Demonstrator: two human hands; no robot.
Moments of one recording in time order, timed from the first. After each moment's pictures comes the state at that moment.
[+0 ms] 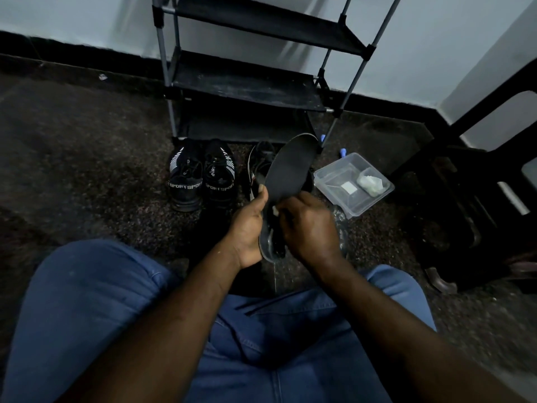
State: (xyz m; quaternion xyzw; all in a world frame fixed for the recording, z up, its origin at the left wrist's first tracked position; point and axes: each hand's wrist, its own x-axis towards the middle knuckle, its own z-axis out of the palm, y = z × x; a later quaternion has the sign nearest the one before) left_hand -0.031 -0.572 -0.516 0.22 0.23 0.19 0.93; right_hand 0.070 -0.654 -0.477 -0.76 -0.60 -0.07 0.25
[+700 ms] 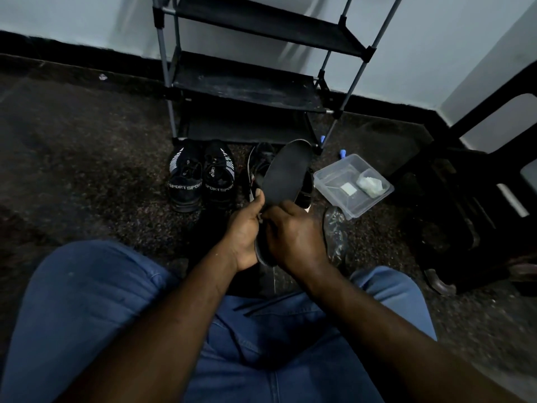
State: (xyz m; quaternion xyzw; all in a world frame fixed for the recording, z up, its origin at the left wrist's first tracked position) left_hand -0.033 -0.572 -0.517 0.23 0.28 0.19 0.91; right_hand 0.049 -0.655 -0.479 -0.73 -0.63 -0.08 0.26
